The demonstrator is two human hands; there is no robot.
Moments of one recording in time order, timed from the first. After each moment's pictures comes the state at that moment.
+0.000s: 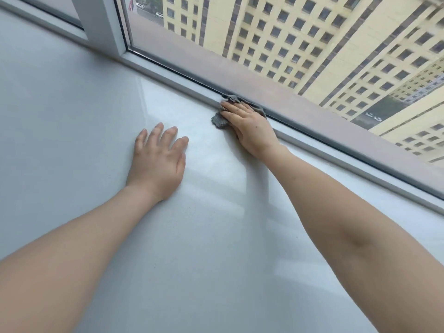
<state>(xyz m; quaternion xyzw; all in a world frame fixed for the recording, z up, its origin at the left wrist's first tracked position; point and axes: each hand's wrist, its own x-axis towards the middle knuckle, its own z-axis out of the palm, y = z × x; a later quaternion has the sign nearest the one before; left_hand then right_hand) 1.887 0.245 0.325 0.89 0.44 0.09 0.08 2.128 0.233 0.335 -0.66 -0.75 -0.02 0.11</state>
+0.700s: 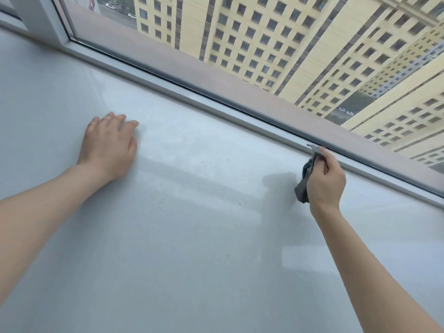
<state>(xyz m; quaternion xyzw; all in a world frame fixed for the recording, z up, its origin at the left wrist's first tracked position) 1.854 0.232 0.347 0.88 0.46 0.08 0.07 2.152 -0.011 0.399 -0.85 -0.19 0.04 0.49</state>
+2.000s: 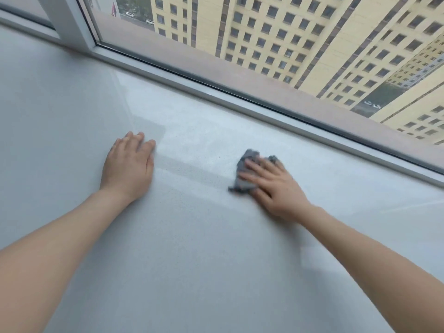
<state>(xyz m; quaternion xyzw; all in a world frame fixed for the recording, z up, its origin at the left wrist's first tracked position) 1.831 0.142 0.392 0.87 0.47 0.08 0.09 2.110 -0.037 0.397 -0.68 -0.73 0.08 0.06</state>
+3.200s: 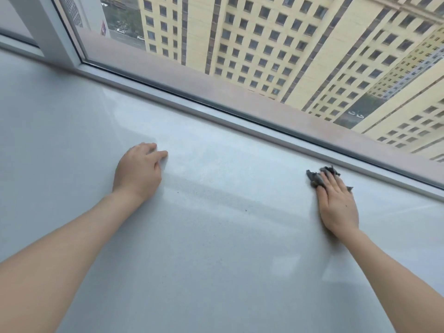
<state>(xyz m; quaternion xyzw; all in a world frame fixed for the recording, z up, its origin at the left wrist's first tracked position) 1.866 0.108 0.436 0.86 0.45 0.18 0.15 2.203 -0.150 0.422 -0.93 -0.37 0.02 0.05</state>
